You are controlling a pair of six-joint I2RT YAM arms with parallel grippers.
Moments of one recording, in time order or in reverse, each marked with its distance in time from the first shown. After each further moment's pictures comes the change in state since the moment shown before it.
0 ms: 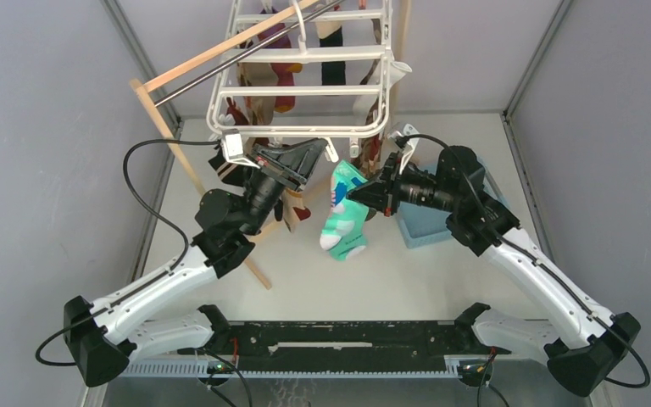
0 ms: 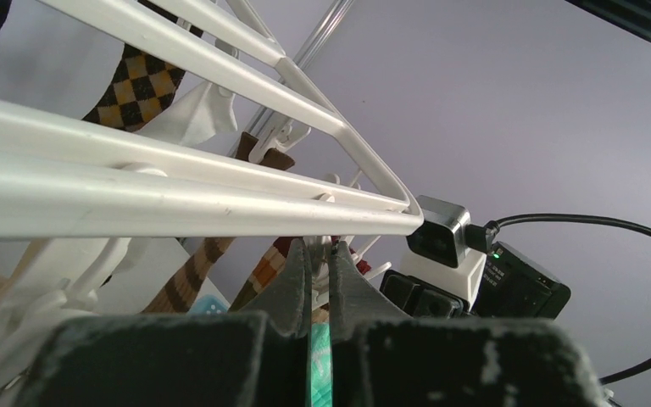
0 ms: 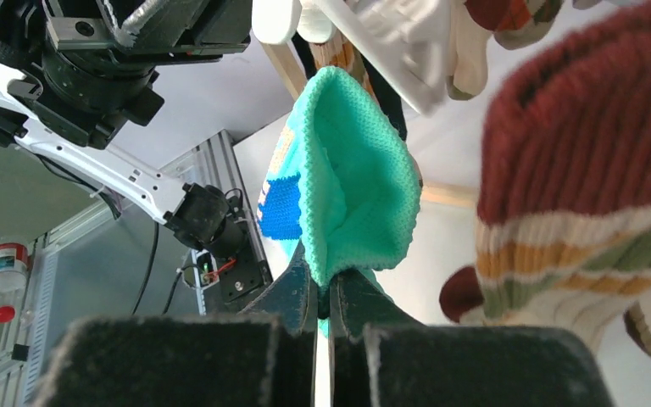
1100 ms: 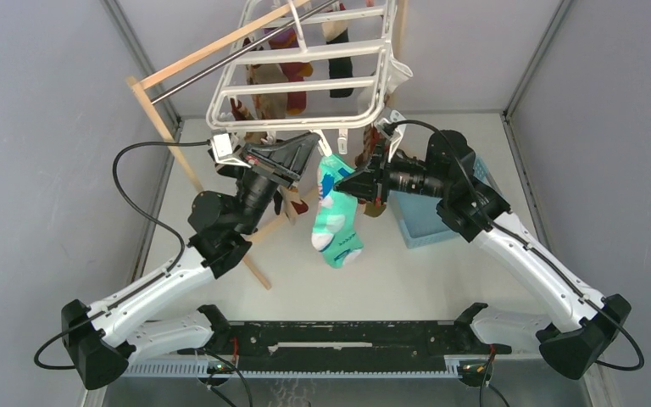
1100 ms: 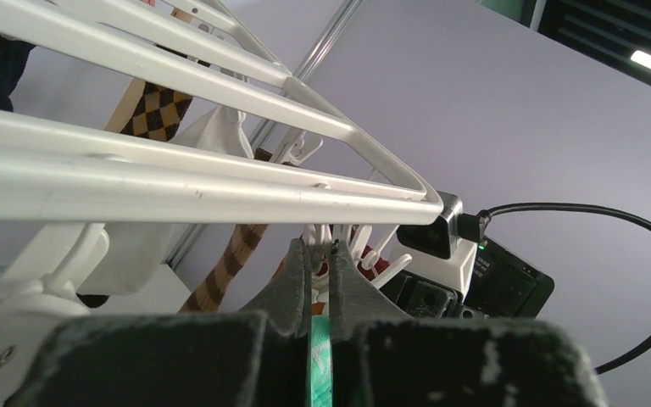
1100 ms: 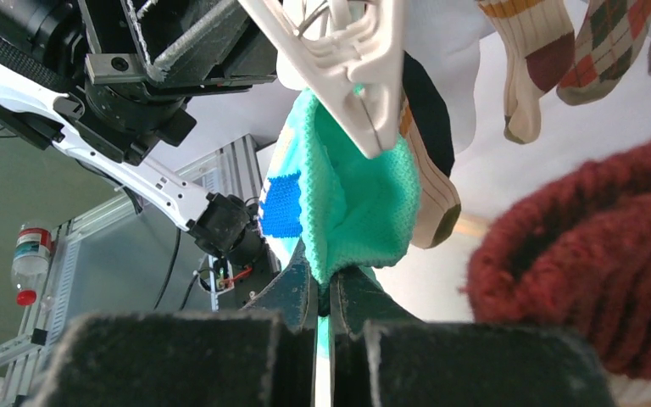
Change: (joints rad) left arm 0.014 -0.017 0.000 0.040 -0.001 0.000; right arm 0.040 0.117 0.134 0.018 -0.046 -0.002
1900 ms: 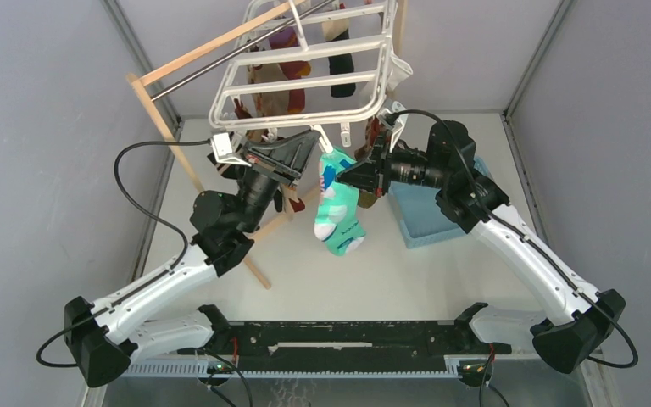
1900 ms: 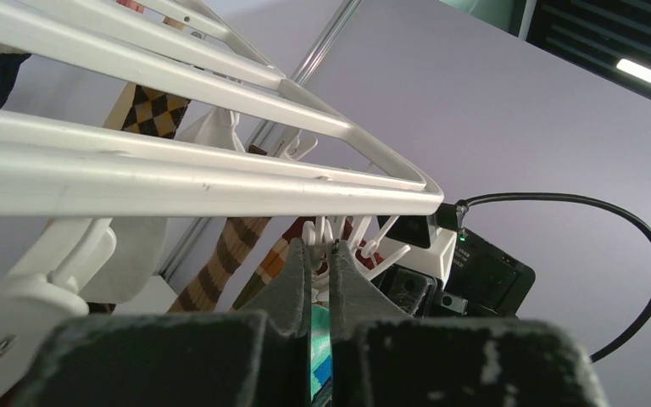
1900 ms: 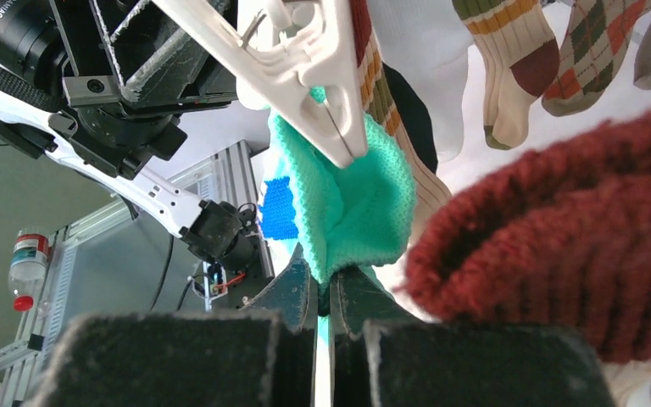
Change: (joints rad) left arm 0.006 0.021 0.000 0.051 0.003 -0.002; right arm -0.050 0.049 0.050 0.003 -0.045 0.001
